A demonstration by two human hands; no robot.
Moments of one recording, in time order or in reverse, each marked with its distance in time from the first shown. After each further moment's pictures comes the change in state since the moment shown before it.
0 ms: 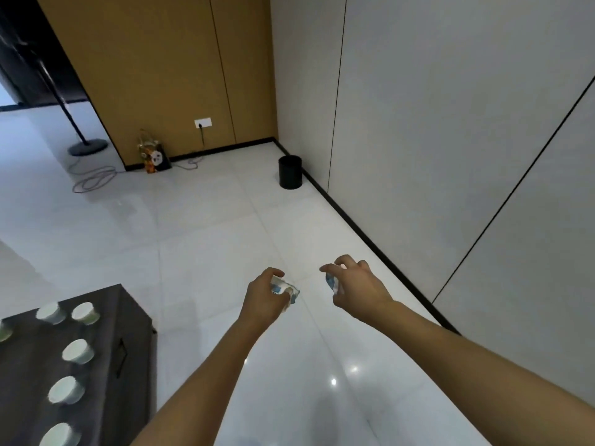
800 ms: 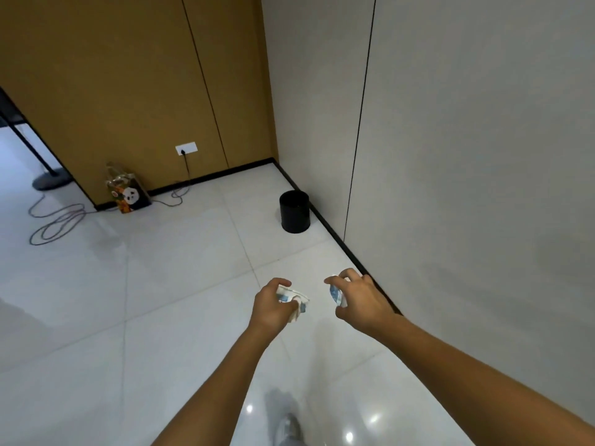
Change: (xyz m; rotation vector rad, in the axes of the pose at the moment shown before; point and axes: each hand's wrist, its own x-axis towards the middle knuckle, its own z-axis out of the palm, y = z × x) left_hand 0.633 0.097 0.022 -0.082 -0.029 -0.116; right_hand 0.625 0.125 -0.061 0.058 -0.084 0.063
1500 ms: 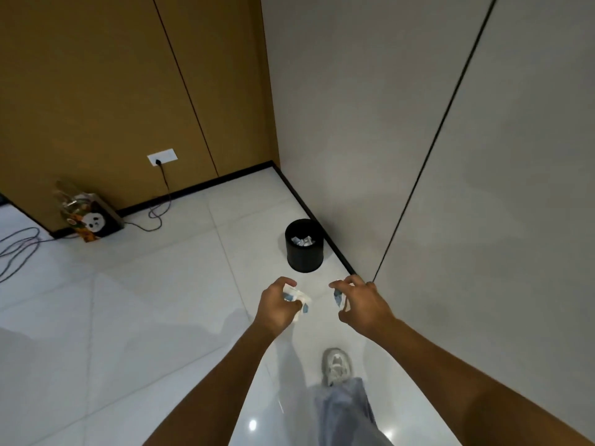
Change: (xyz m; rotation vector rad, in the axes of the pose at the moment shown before) left_hand 0.553 0.084 -0.025 0.117 -0.123 -0.066; right_hand 0.549 0.032 -0.042 0.087 -0.112 0.098
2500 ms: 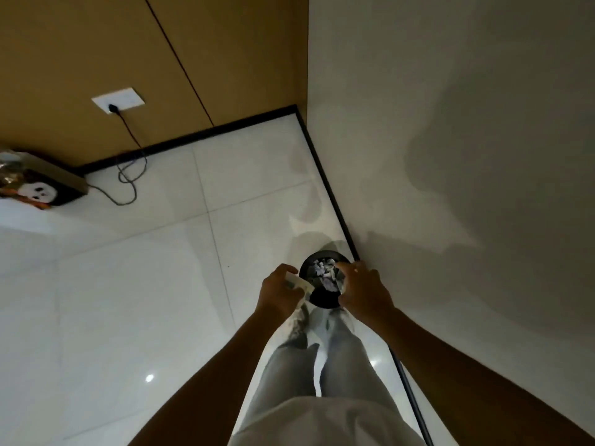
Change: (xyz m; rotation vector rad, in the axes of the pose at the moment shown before) left_hand 0.635 0.080 -0.059 -0.039 -0.071 -0.389; right_hand 0.661 0.012 -0.069 -0.059 -0.299 0.064
